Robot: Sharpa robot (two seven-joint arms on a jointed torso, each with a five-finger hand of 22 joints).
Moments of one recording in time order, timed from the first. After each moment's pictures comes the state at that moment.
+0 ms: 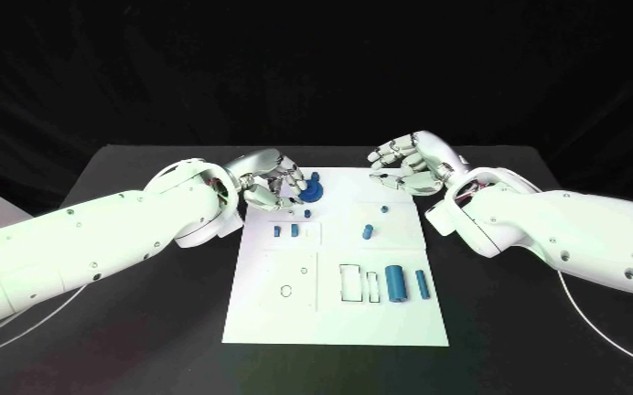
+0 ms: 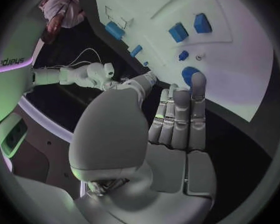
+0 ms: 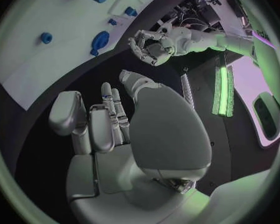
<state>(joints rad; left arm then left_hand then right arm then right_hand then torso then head) 1.26 -0.72 -0.06 1.40 -1.17 -0.21 0.09 1.45 -0.27 0.45 0.21 0.09 0.86 0.17 0.30 0.36 1.00 0.11 0.38 0.15 1.19 0.04 1.17 0.78 0.17 1.03 0.13 0.87 0.76 1.29 -0.90 -0.17 1.56 -0.79 -0.58 0.21 1.43 -0.26 0.42 0.20 0.21 0.97 0.17 0.14 0.38 1.10 0.10 0.09 0.17 1.46 0.01 1.34 1.15 0.09 1.39 0.11 1.09 1.28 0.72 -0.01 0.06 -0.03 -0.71</state>
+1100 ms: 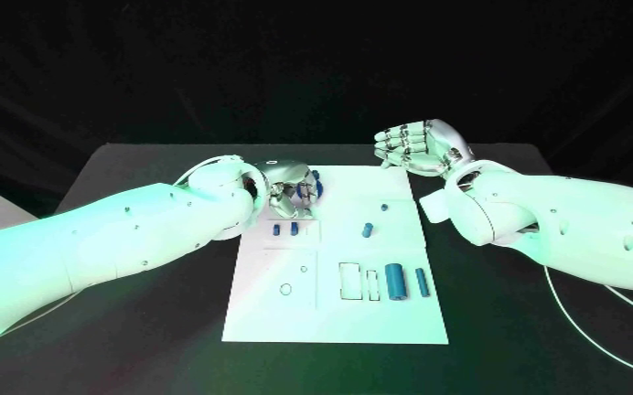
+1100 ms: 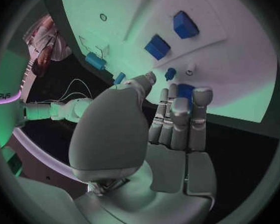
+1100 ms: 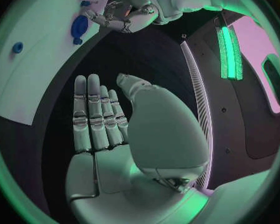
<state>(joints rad) 1.27 -0.57 -0.09 1.29 -1.44 -0.08 -0.03 1.45 -0.27 0.46 0.21 0.09 0.88 0.15 0.32 0.37 0.99 0.10 0.42 0.17 1.29 0.03 1.31 0.91 0.15 1.13 0.13 1.11 1.01 1.31 -0.88 -0.17 1.53 -0.37 -0.58 0.33 1.44 -0.22 0.44 0.16 0.23 0.98 0.21 0.08 0.36 1.02 0.15 0.10 0.07 1.04 0.09 0.46 0.41 0.18 0.97 0.19 0.21 0.65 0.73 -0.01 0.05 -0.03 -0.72</state>
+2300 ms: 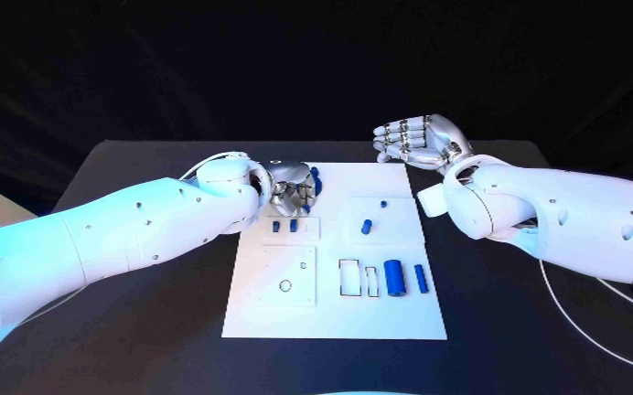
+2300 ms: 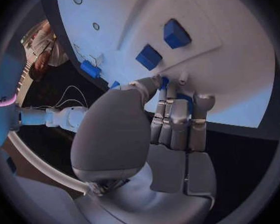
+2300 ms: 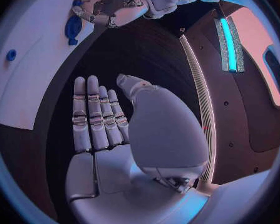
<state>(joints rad) 1.27 -0.53 -0.09 1.24 -1.47 -0.01 -0.06 1.48 -0.25 0.56 0.16 0.09 0.90 0.14 0.34 0.38 0.98 0.09 0.50 0.21 1.31 0.02 1.35 0.94 0.14 1.14 0.13 1.17 1.07 1.31 -0.87 -0.17 1.53 -0.31 -0.56 0.34 1.42 -0.22 0.45 0.16 0.23 0.98 0.21 0.08 0.36 1.01 0.16 0.11 0.07 1.06 0.10 0.37 0.37 0.18 0.98 0.20 0.16 0.56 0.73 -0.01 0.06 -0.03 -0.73</state>
